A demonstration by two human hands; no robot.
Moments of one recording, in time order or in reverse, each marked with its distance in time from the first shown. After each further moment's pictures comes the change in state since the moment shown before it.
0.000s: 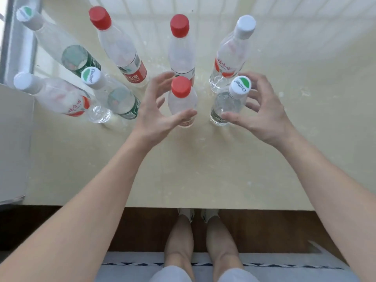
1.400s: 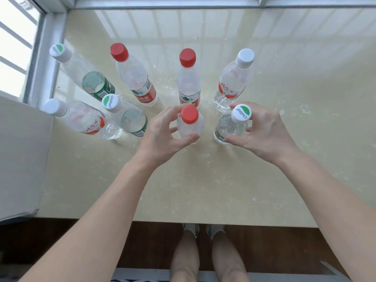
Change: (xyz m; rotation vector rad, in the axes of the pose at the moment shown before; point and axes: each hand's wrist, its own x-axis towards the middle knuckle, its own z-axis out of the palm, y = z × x) left_hand -0.002 0.011 -0.010 0.148 -0.093 0.058; right_hand 0.006 -0.008 0.001 -0.374 0.019 -0.137
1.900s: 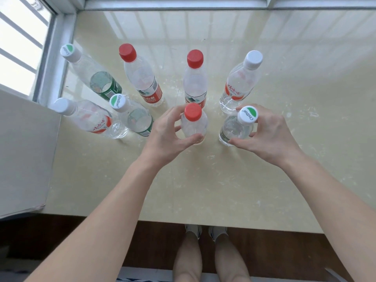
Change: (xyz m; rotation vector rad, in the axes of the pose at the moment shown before) left_hand 0.001 -0.007 0.001 0.048 0.036 -0.016; right_hand 0.003 0.004 0.005 -0.002 -0.007 0.028
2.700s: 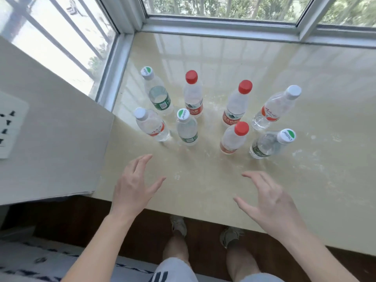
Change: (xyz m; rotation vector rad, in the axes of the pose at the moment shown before) left_hand -0.153 -0.036 -0.137 0.612 0.159 -0.264; right_hand -0.114 -0.092 0.044 -0.294 -0.171 0.038
